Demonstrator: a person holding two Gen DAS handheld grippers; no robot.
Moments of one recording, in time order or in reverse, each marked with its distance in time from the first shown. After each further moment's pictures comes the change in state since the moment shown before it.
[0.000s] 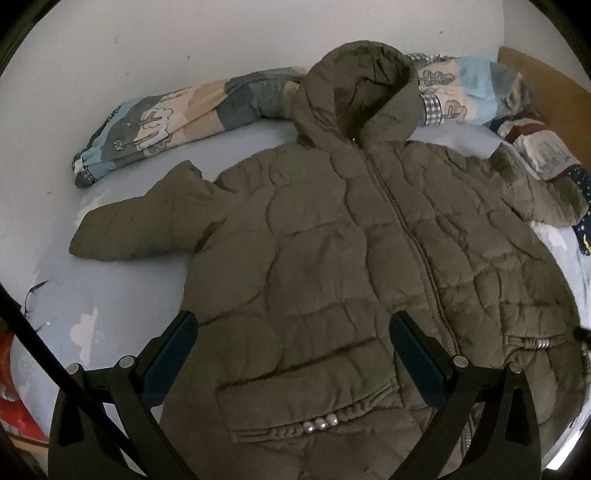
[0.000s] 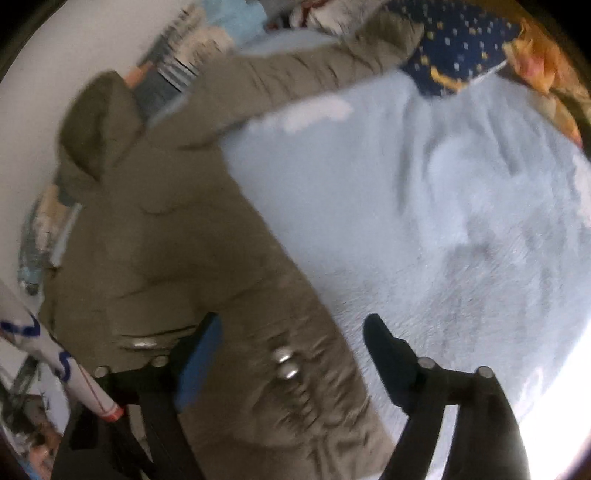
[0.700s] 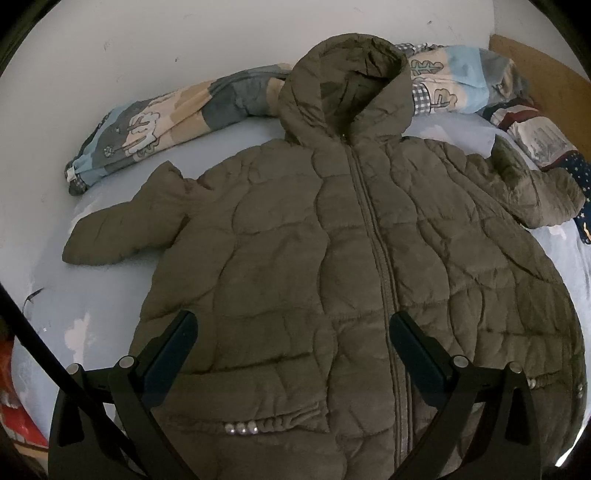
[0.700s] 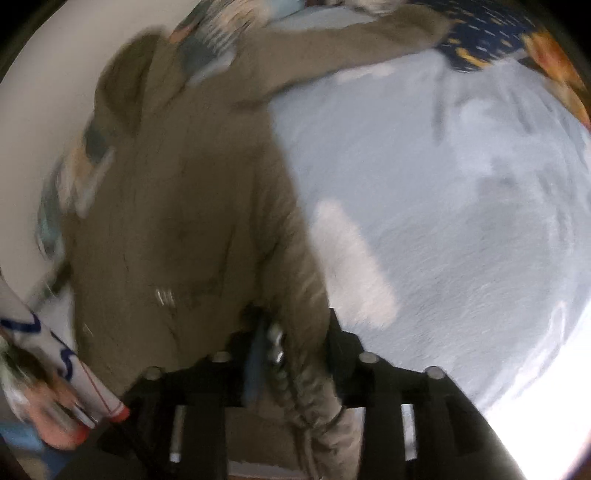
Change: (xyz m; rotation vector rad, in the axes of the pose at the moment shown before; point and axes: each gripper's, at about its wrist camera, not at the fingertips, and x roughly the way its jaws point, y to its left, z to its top) left arm 0.022 -0.026 0.008 0.042 0.002 0.007; right arm -0.023 -0.001 -0.054 -0.012 0.071 0.129
